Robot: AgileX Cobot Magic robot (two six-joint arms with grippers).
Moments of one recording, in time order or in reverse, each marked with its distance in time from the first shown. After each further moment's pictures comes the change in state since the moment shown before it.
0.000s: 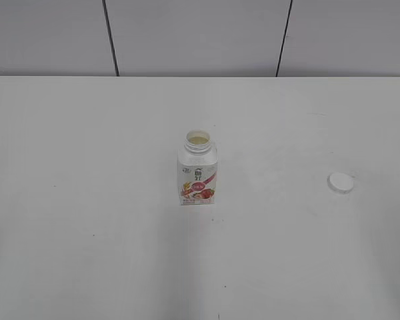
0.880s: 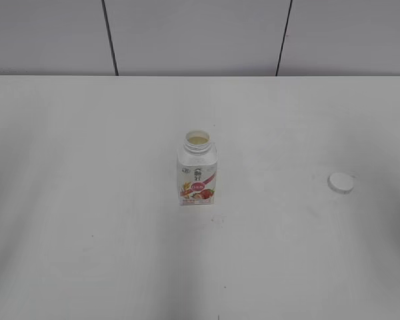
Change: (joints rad) left arm 0.000 0.882 -0.350 -0.008 0.024 -0.056; right arm 0.000 0.756 -0.363 0.005 0.036 0.091
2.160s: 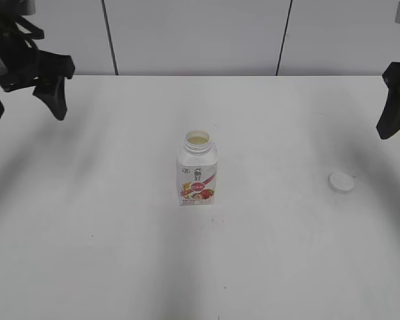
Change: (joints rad) left arm -0.019 0.828 -0.484 -0.033 -0.056 -0.032; right arm 0.000 0.636 -0.345 0.032 -0.031 0.001
